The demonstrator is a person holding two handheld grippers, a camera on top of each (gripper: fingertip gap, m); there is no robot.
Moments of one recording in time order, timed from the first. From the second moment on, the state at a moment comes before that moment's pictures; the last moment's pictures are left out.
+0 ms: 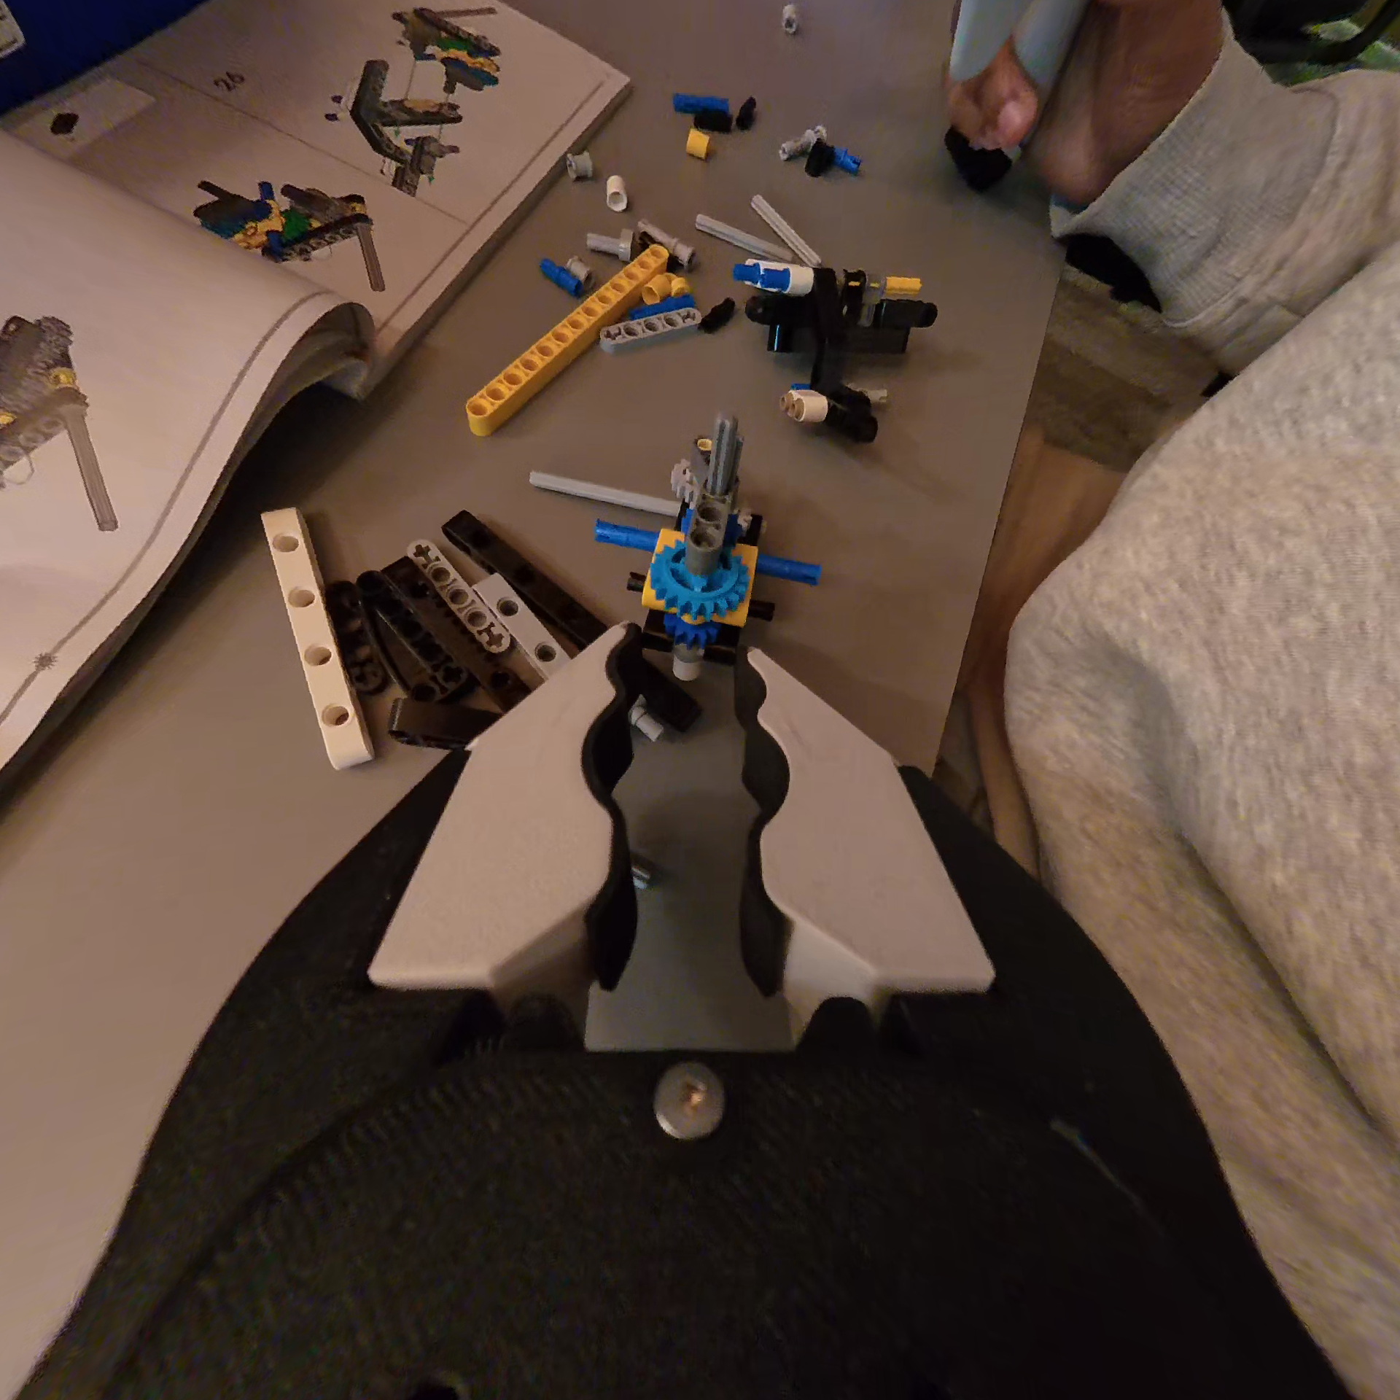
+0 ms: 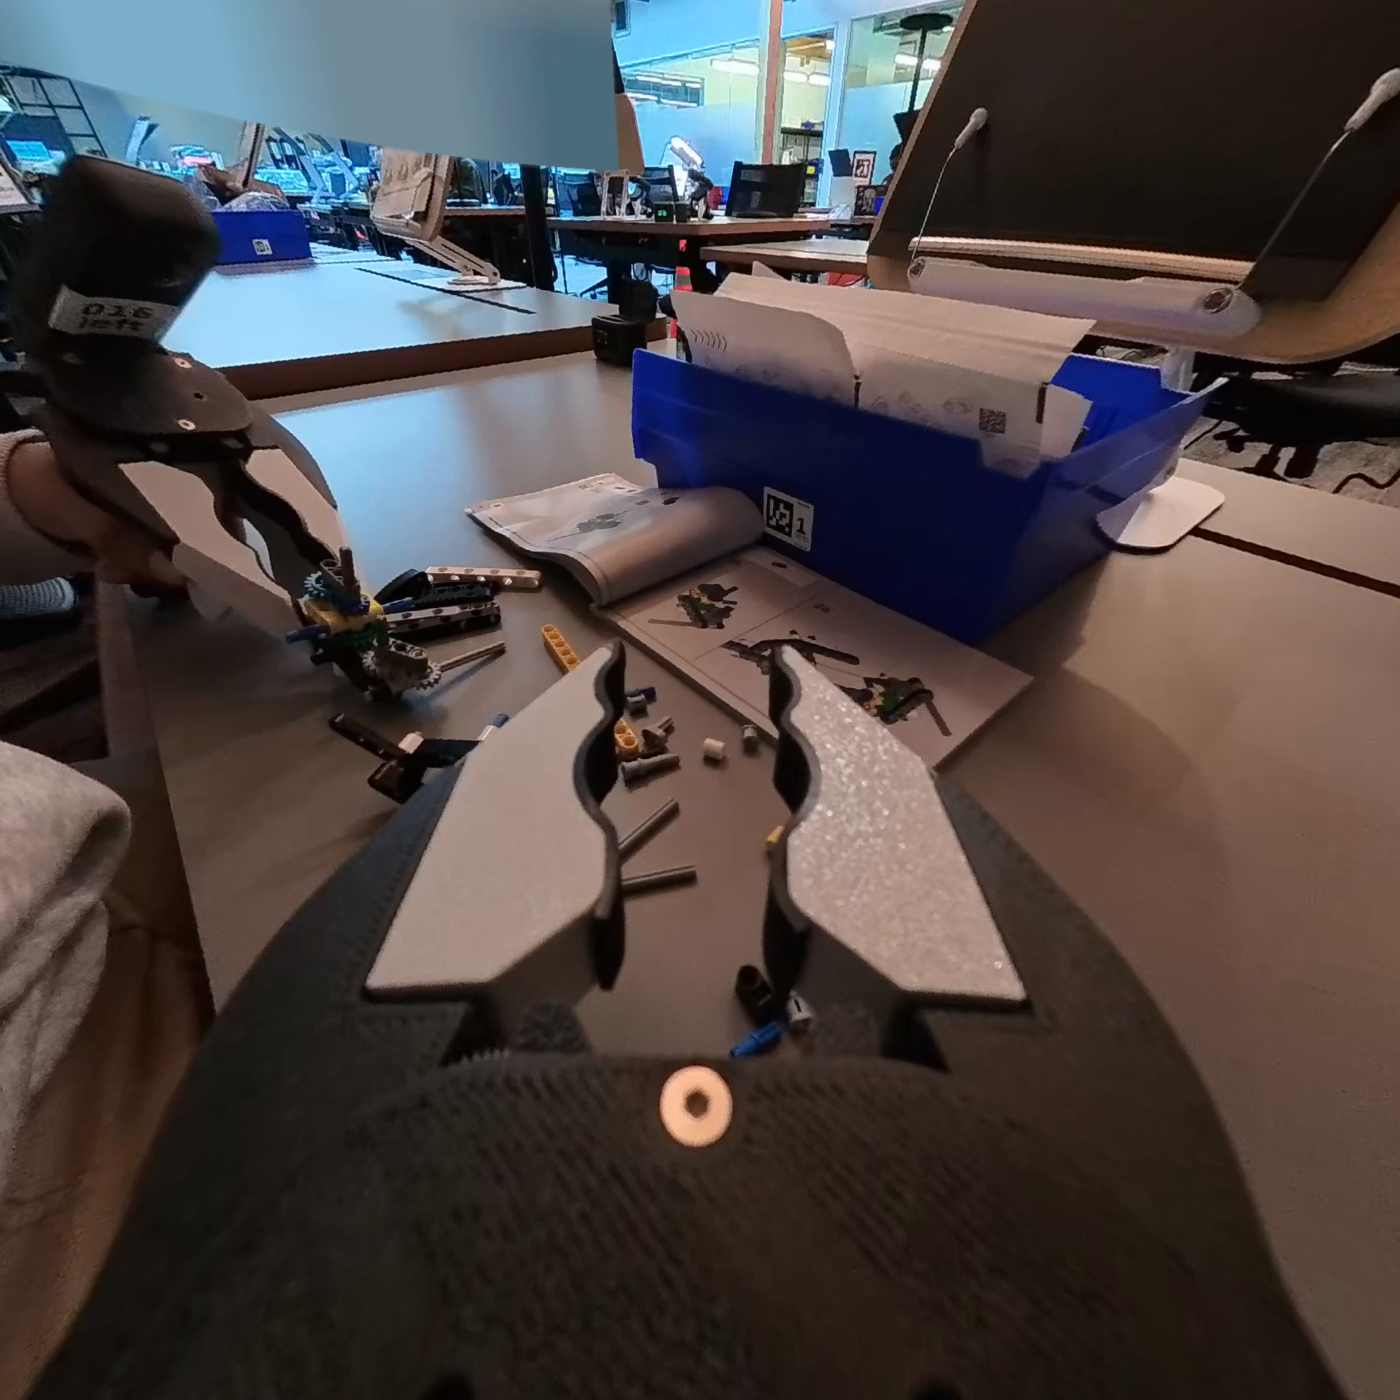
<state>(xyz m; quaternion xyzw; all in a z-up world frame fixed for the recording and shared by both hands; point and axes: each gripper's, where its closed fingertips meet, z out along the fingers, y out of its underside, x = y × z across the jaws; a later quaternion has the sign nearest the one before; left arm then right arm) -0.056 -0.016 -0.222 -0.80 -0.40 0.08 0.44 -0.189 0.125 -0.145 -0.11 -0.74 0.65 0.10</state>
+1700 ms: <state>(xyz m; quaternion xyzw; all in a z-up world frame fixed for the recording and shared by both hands) -0.058 -0.017 -0.229 -0.81 -0.41 0.08 0.42 -0.098 0.010 -0.204 0.24 -0.87 0.41 -0.12</state>
